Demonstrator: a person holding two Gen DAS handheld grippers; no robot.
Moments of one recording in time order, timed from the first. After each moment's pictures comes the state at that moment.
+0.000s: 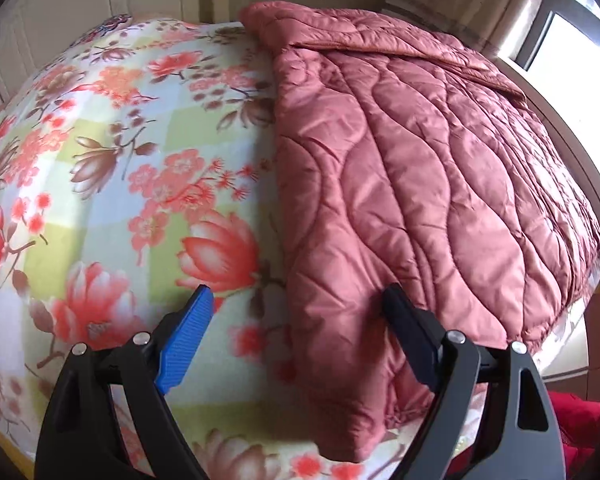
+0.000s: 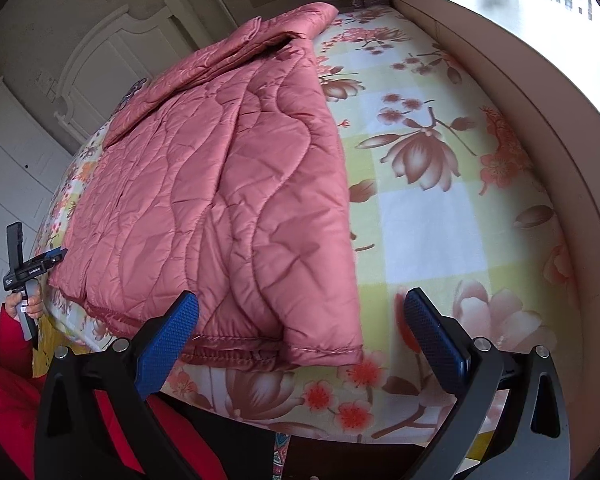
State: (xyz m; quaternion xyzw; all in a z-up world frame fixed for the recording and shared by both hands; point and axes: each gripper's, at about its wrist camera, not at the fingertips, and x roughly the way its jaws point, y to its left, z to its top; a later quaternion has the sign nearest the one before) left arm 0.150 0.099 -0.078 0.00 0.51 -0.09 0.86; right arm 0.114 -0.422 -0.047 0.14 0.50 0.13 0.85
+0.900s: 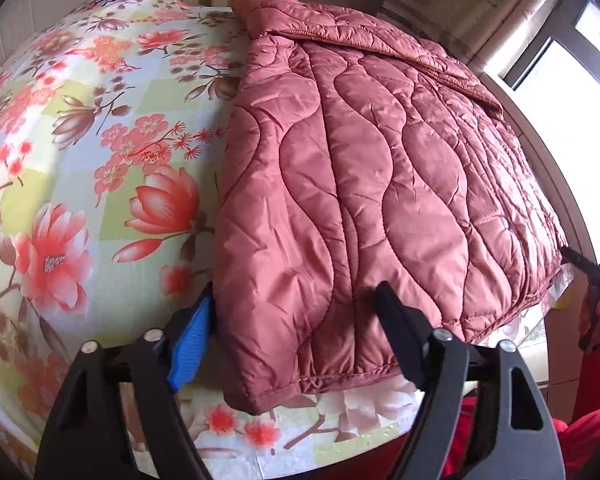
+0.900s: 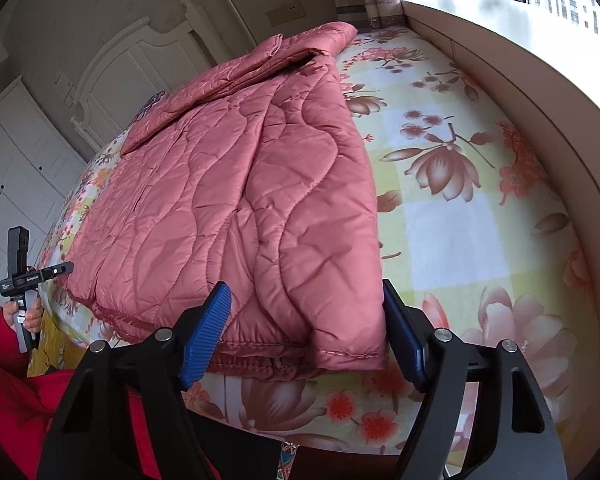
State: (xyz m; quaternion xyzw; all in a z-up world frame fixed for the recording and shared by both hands) left arm 0.121 0.085 -0.075 -0.07 0.52 -0.12 0.85; right arm 0.107 -0.414 -0.049 0.14 0.46 0.16 0.86
